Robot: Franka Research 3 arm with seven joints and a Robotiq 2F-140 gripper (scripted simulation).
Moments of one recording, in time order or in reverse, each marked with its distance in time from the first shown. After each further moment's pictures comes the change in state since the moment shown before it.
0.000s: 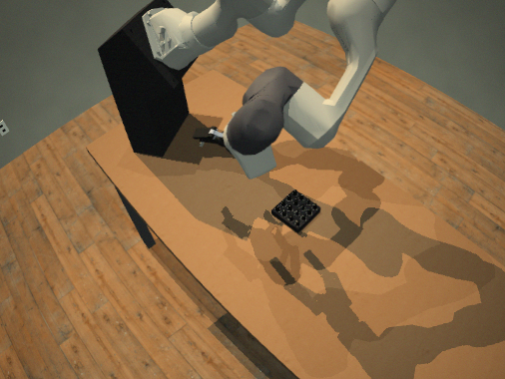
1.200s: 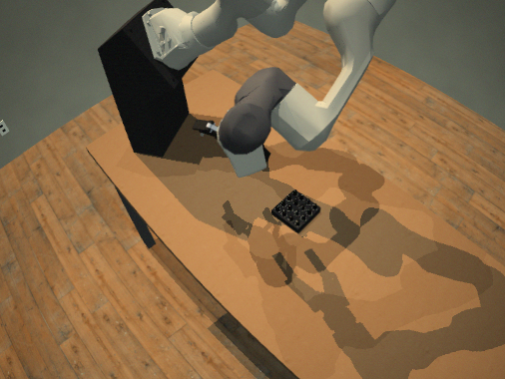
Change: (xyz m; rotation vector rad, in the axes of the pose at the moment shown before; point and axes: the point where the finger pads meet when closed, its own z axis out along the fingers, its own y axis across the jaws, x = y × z) arm -0.019 0.007 0.002 0.028 -0.091 0.093
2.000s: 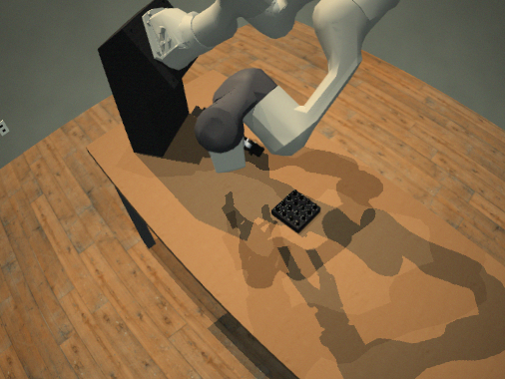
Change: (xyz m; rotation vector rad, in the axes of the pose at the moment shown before) arm -0.028 0.013 0.002 0.077 -0.155 0.141
